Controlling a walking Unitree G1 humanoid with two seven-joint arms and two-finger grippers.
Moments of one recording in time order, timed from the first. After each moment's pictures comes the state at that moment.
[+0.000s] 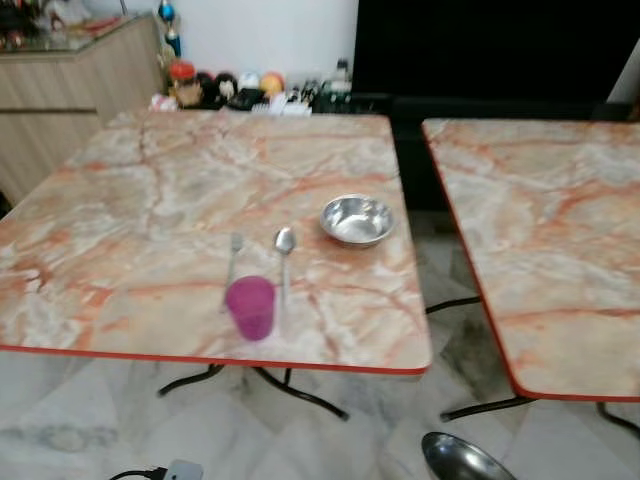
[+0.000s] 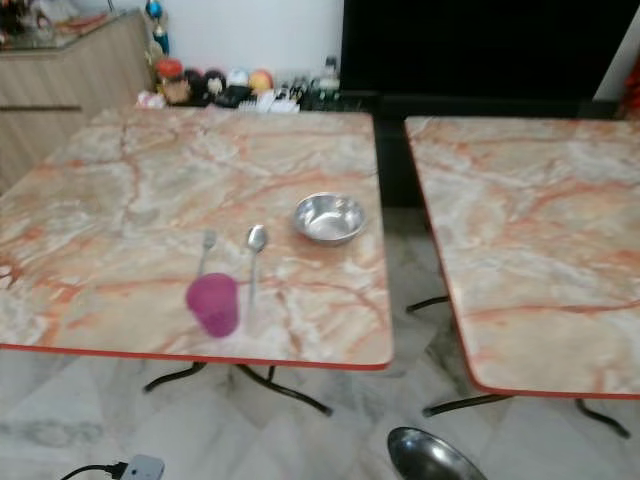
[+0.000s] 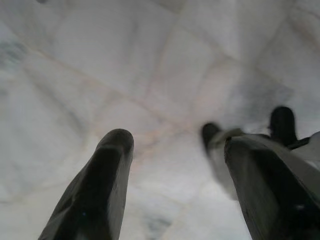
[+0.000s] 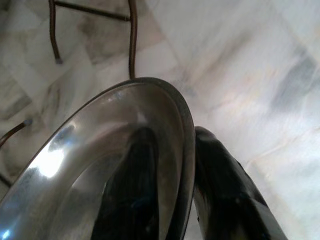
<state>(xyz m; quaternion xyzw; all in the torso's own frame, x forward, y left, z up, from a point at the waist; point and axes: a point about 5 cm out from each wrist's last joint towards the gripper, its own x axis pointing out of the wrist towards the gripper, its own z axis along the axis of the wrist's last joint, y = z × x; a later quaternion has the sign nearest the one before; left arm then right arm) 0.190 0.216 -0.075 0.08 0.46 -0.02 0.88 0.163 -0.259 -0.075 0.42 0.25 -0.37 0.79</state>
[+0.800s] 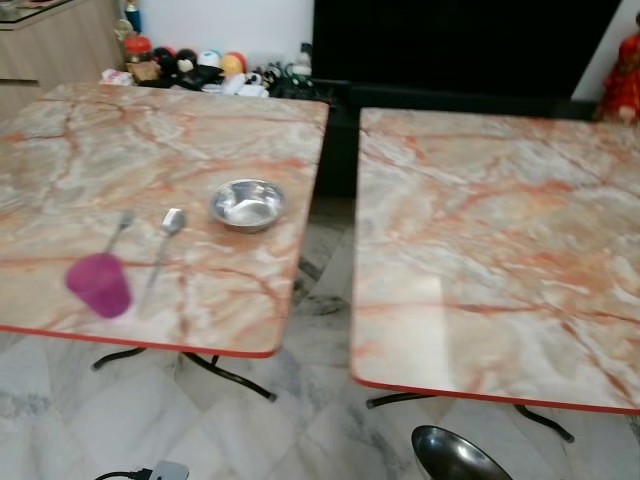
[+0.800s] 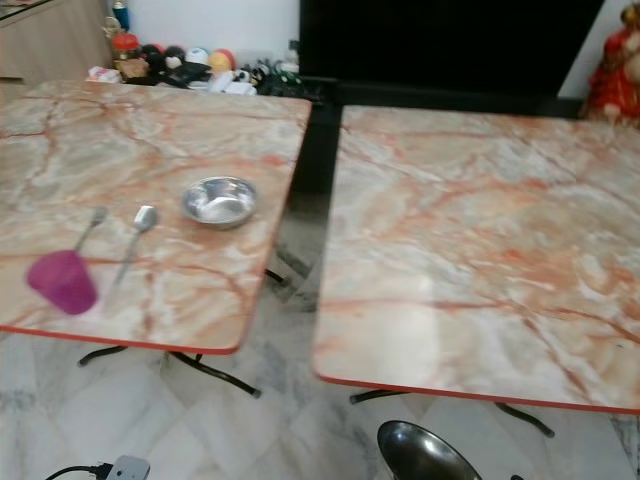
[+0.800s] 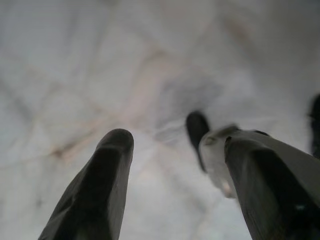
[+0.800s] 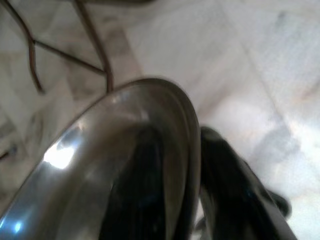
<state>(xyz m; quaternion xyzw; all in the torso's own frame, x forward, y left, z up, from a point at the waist) 0.186 0.222 -0.076 0.09 0.46 -0.02 0.88 0.164 -0.248 -0.078 0.43 0.26 -0.36 0.79</state>
